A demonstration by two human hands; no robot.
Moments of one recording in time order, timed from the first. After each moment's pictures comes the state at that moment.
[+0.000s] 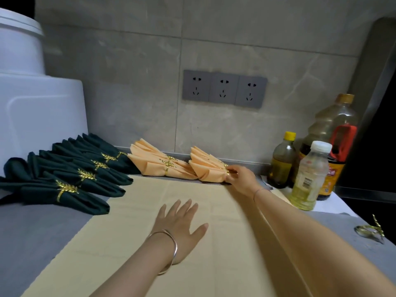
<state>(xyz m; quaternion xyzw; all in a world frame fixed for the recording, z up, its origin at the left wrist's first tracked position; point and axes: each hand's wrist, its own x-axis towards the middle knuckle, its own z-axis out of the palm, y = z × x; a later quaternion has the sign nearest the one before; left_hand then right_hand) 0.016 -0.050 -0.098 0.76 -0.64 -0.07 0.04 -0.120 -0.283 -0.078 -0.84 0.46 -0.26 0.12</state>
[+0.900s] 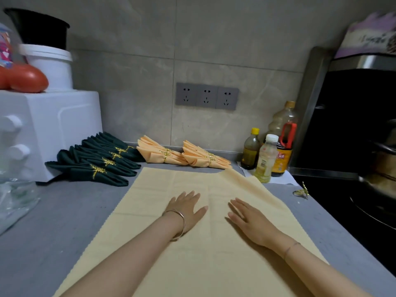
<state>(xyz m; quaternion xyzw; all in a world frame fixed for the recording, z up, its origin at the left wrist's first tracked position) -0.043 0.024 -0.080 0.74 -0.66 -0.10 0.05 -0.261 -0.033 -0.085 -0.87 0.45 -0.12 0.15</state>
